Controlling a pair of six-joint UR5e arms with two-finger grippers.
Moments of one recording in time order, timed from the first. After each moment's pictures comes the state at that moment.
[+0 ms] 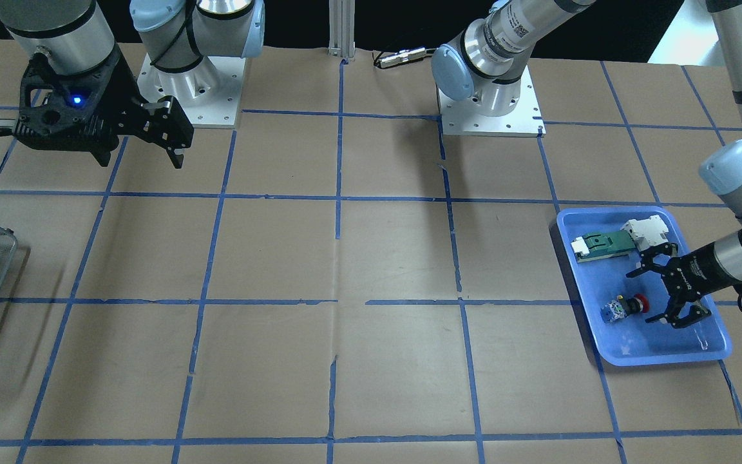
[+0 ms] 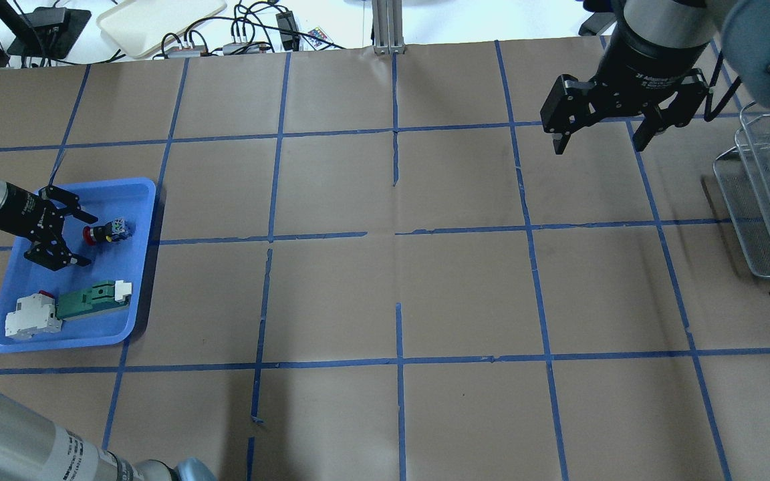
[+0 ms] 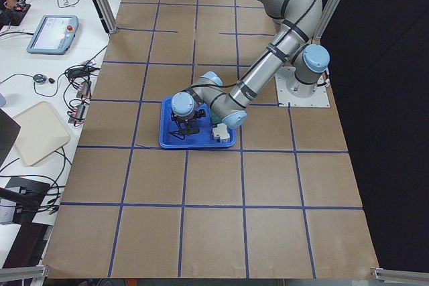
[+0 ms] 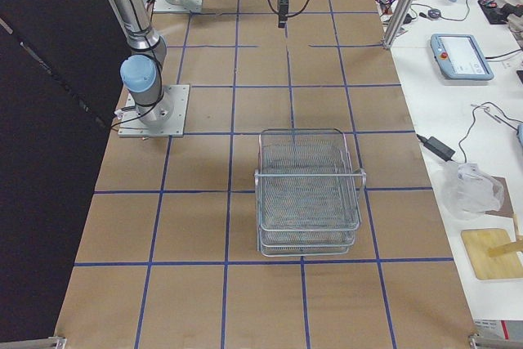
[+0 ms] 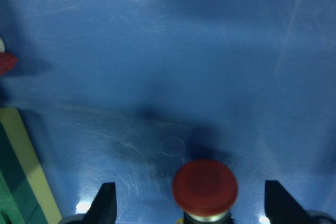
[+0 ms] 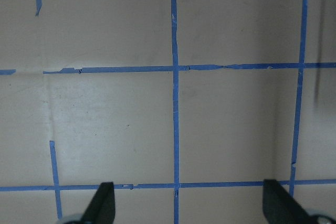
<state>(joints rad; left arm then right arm) -0.86 -2.08 -1.74 -1.12 1.31 -0.98 1.56 -1.56 1.54 -1.54 -1.57 0.00</state>
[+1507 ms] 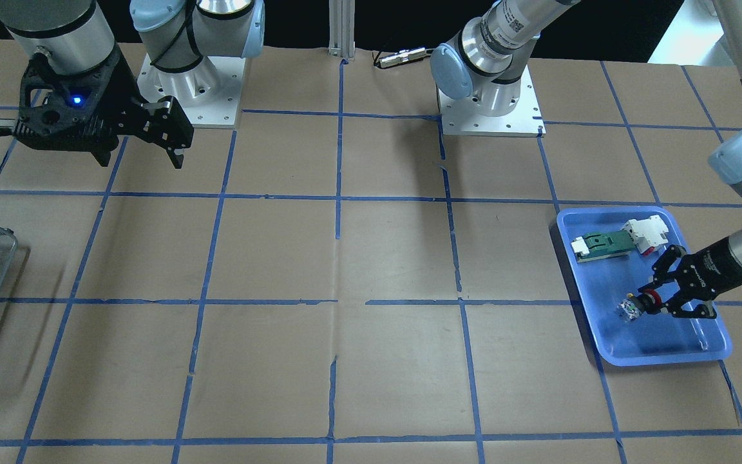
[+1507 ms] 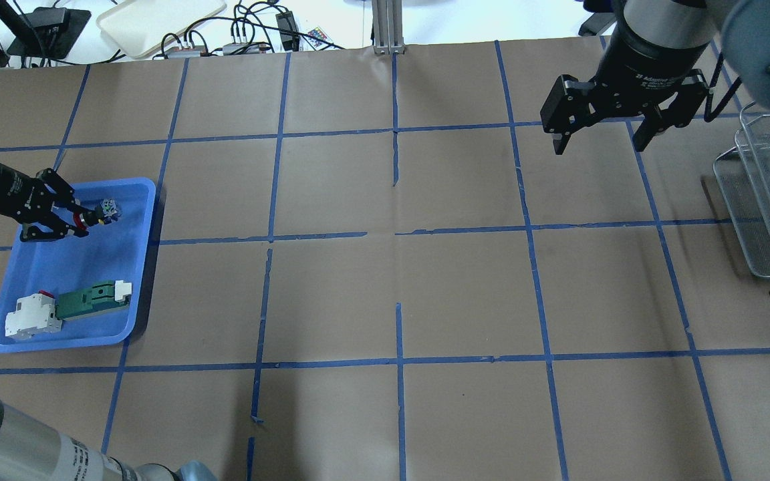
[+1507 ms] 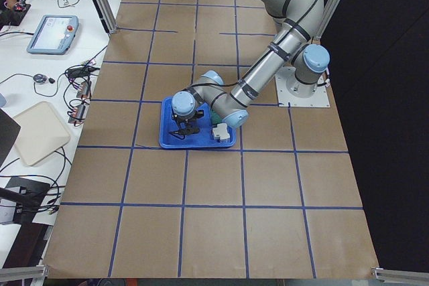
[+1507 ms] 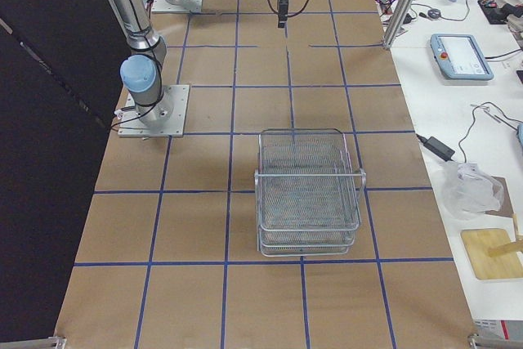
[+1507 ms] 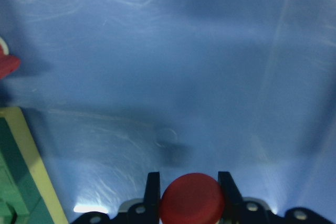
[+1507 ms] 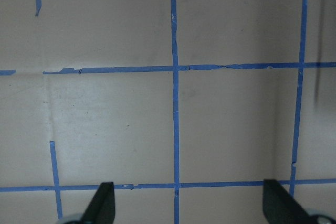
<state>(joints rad) -0.91 -2.02 -1.66 -1.20 1.30 -0.88 1.56 -1.56 1.54 -1.54 -1.57 0.00</state>
